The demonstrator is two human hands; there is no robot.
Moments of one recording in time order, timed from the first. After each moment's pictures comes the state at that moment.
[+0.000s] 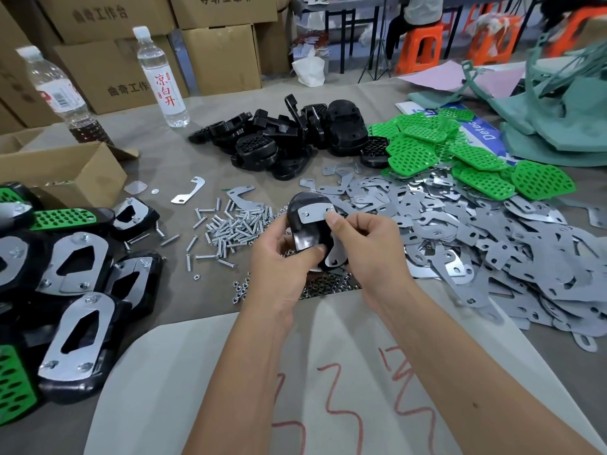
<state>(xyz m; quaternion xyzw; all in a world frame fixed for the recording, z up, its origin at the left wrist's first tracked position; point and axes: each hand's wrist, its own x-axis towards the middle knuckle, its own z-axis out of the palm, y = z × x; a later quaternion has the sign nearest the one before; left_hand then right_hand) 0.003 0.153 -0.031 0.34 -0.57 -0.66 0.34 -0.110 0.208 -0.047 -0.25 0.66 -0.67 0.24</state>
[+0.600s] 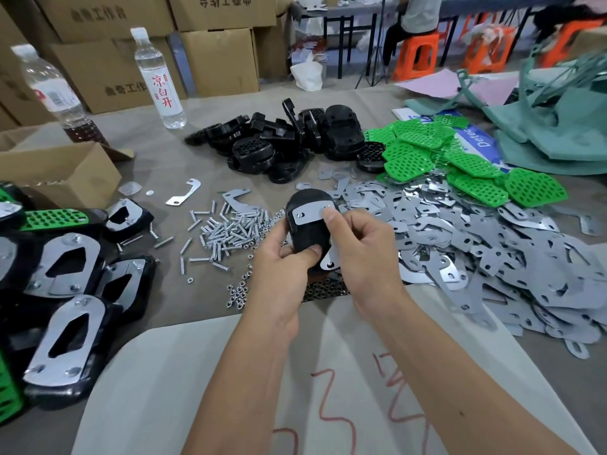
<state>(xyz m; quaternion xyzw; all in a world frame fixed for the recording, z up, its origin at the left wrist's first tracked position) -0.004 0.161 -0.026 0.33 -0.51 -0.72 0.32 -0.106 0.205 -0.047 -0.30 0.63 -0.70 0.17</state>
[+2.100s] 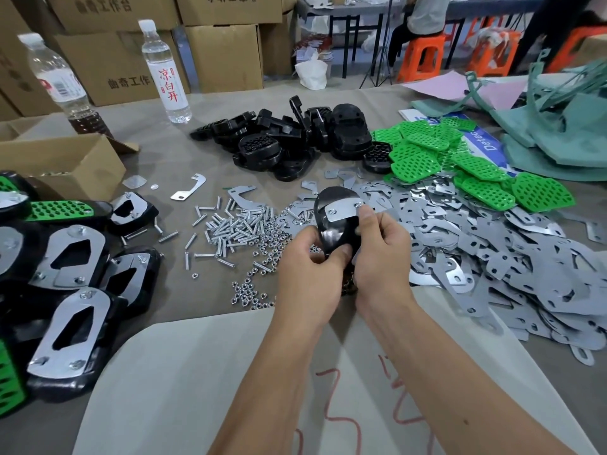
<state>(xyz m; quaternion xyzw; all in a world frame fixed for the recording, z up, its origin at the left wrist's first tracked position) -0.015 0.175 -0.033 0.37 -0.60 -0.63 0.32 -0.101 0.200 -0.051 -0.14 0.61 -0.76 0.16</state>
